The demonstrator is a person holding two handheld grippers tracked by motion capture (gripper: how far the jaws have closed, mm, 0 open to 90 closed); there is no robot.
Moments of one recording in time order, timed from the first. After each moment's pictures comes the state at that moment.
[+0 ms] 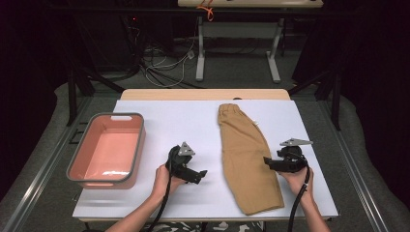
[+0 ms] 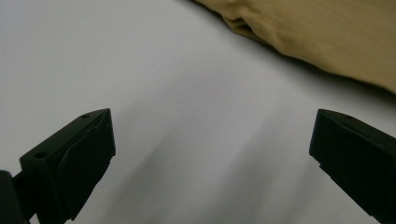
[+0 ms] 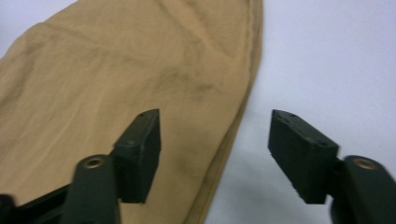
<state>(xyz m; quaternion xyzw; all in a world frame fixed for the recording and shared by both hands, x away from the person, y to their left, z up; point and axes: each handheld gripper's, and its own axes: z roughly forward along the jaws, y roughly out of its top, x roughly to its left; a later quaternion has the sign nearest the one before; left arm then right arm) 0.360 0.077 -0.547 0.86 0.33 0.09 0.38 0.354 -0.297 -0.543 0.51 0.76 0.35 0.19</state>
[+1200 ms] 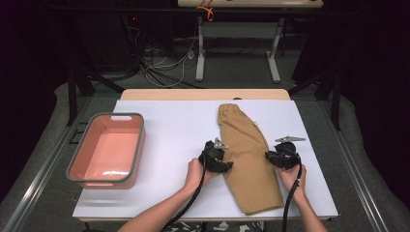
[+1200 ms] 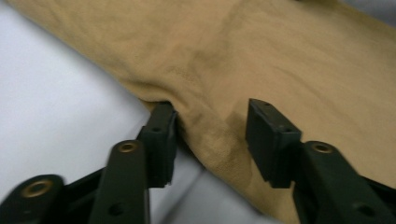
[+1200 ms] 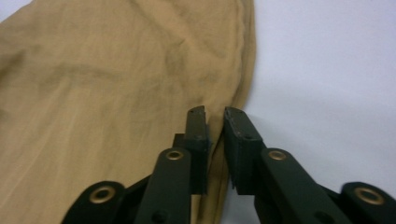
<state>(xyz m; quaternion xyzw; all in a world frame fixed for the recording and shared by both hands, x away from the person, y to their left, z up) 0.382 -0.016 -0.558 0.87 0.31 0.06 0.37 0.373 -0.285 -0.556 0.56 0.74 0.33 0.18</state>
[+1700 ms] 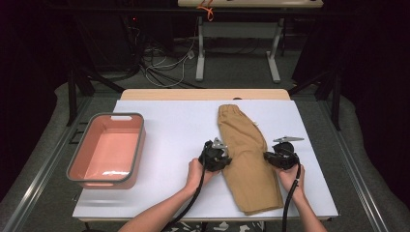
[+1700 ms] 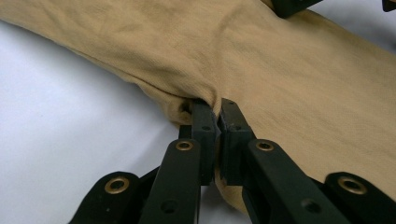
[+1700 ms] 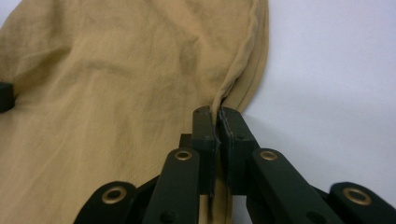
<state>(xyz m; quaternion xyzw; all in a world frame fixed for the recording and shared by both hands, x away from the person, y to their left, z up) 0.384 -0.010 -0.561 0.86 0.30 0.04 0.40 0.371 -0.279 -0.554 0.56 0.74 0.33 0.16</state>
